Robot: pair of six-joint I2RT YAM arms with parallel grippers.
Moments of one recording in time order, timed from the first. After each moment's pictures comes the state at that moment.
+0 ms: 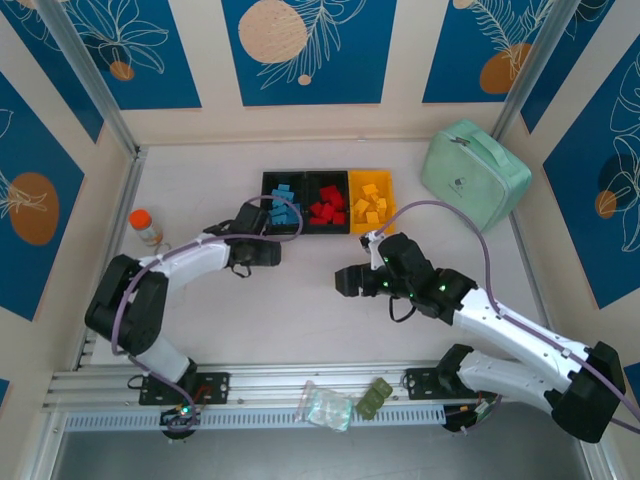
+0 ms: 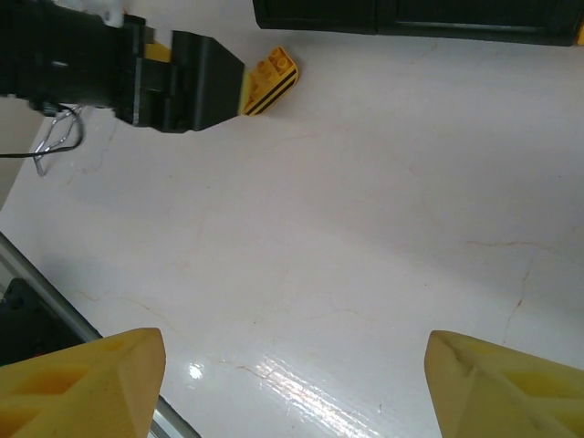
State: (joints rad) left arm -0.50 1.61 0.95 -0.44 -0.11 -0.41; right arm 0.78 0.95 0.71 -0.46 -0.12 0.56
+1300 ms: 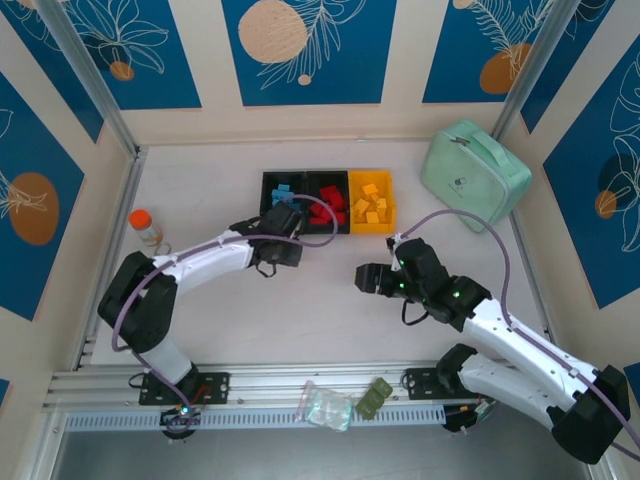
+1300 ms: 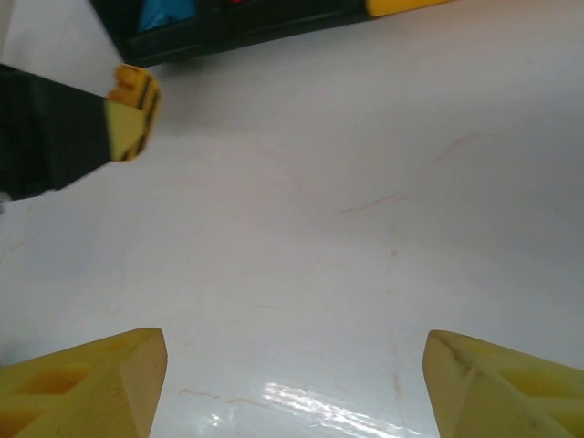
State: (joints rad) left arm -0.73 1.65 1.17 -0.53 -0.09 -0.40; right arm 0.63 0.82 0.62 -0.58 -0.03 0.71
